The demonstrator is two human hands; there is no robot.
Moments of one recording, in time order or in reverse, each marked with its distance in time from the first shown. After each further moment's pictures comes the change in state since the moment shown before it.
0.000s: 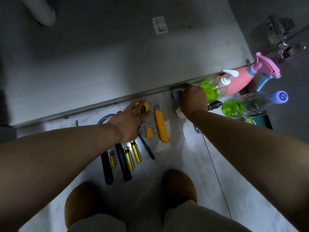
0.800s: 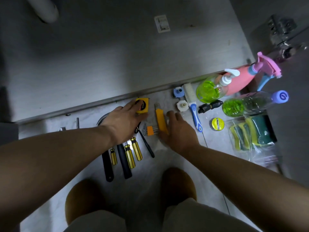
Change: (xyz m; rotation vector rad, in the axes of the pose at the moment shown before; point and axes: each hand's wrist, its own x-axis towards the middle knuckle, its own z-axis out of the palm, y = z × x) left_hand -0.028 0.004 -0.007 0.230 0.150 0.053; right_hand -0.103 -0.004 0.032 -0.004 -0.285 -0.167
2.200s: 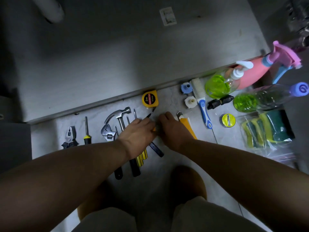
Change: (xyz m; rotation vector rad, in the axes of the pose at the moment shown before) left_hand -0.017 0.037 0.025 0.023 0.100 0.180; right_hand 0.012 -0.027 0.019 0.026 -0.183 -0.175
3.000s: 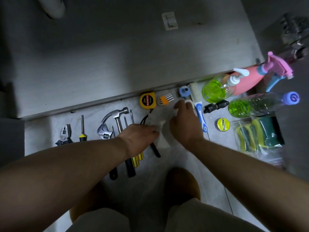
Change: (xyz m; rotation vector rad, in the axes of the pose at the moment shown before) left_hand 0.007 -0.001 0.000 -0.183 -0.077 0.056; right_hand -0.005 0.004 -0.039 0.079 0.337 0.280
